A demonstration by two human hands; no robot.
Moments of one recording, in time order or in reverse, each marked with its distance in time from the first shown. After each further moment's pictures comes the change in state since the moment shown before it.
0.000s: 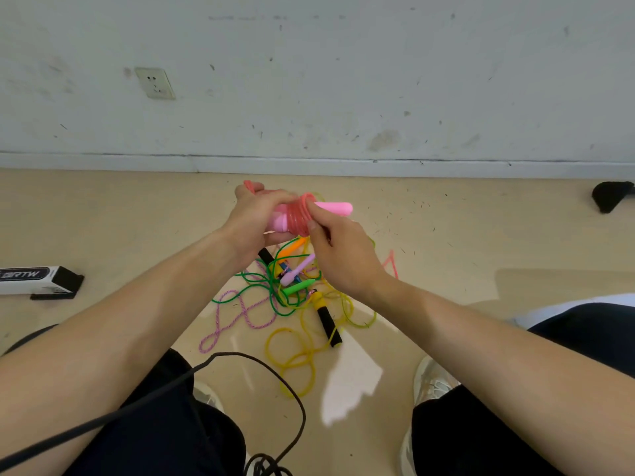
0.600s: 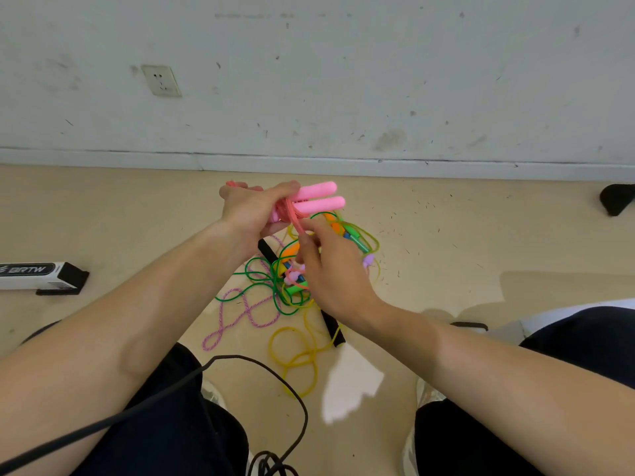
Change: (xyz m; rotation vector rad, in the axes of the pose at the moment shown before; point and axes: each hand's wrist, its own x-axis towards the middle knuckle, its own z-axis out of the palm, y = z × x) left_hand 0.017 0.003 -0.007 -0.066 0.167 -0.006; right_hand -0.009 0.008 0.041 0.130 0.077 -0.061
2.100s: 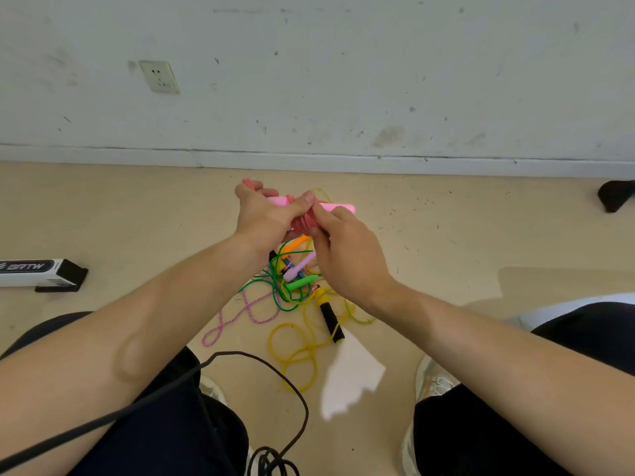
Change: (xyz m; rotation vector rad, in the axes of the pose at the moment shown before) left_hand -0.017 -0.022 0.008 0.128 -0.040 0.176; right_hand 0.008 0.000 -0.027 -0.390 -0.028 -0.027
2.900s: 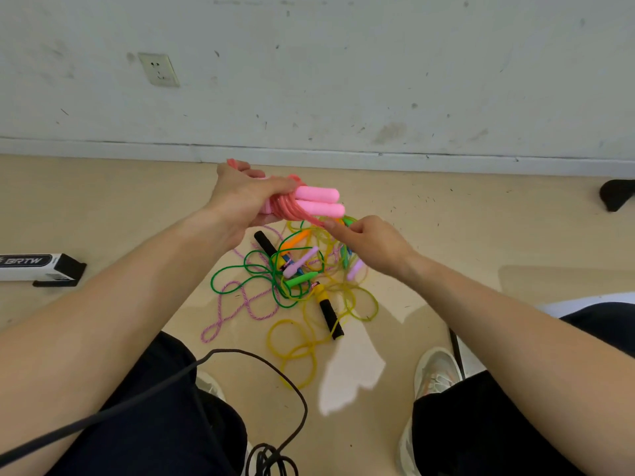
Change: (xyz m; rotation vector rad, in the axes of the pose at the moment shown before) left_hand 0.016 0.027 -0.024 -0.030 -0.030 -0.092; right_hand 0.019 0.047 -0.020 0.198 -0.405 0.421
